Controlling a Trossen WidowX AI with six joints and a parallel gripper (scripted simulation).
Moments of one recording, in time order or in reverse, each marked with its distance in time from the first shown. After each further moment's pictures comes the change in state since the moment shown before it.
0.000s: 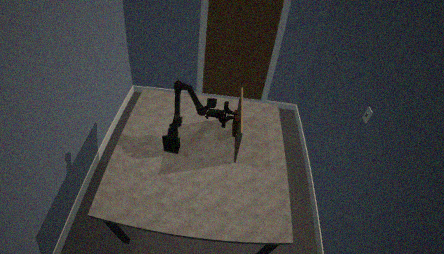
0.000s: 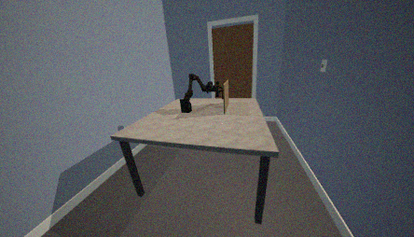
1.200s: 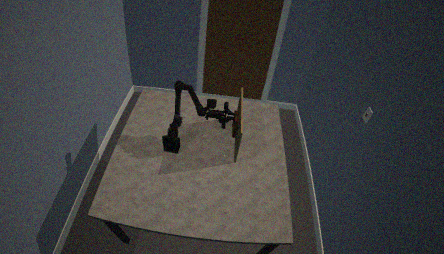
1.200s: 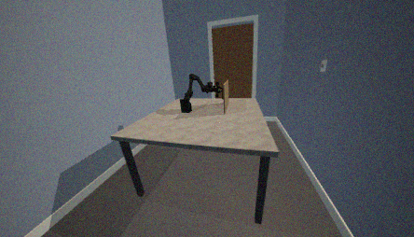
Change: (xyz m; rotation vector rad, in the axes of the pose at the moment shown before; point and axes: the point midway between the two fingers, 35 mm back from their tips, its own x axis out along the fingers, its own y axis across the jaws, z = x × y) arm 0.000 -0.004 0.005 0.000 0.005 0.000
